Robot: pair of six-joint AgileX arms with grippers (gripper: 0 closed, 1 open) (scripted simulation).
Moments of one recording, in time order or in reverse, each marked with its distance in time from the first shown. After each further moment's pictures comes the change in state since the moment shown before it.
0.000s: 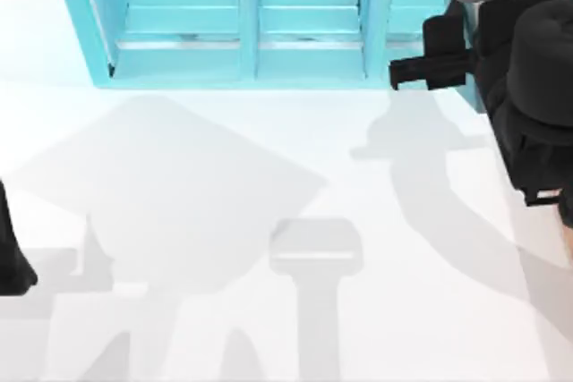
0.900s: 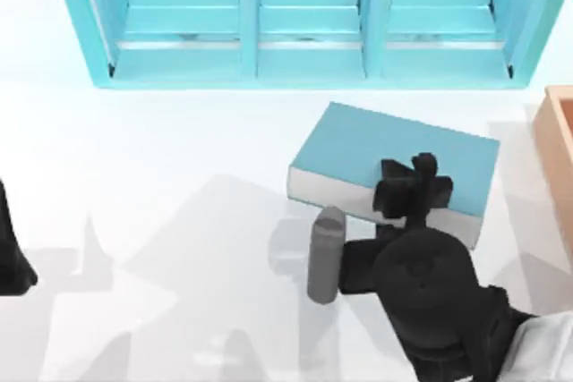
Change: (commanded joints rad) left arm 0.000 0.000 0.000 0.000 0.000 0.000; right arm 0.348 0.240 -0.270 0.277 0.196 -1.106
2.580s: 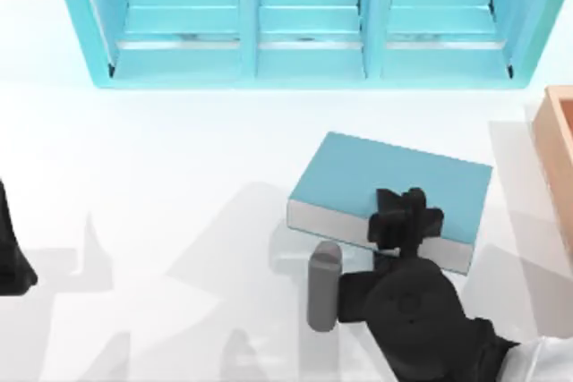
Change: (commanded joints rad) left arm 0.000 0.000 0.000 0.000 0.000 0.000; right arm 0.021 0.136 -0.053 0.168 0.019 -0.007
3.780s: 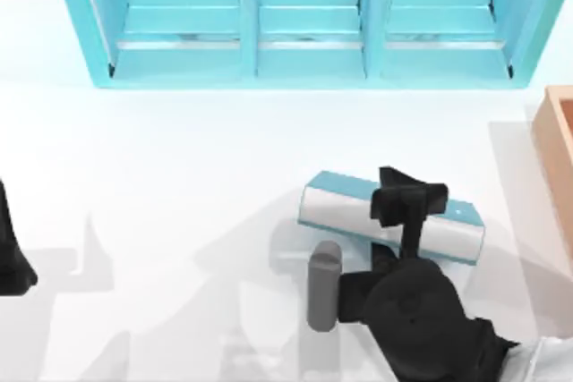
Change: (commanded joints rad) left arm 0.000 0.000 0.000 0.000 0.000 0.000; right arm 0.001 0.001 -0.001 -0.001 0.000 0.001
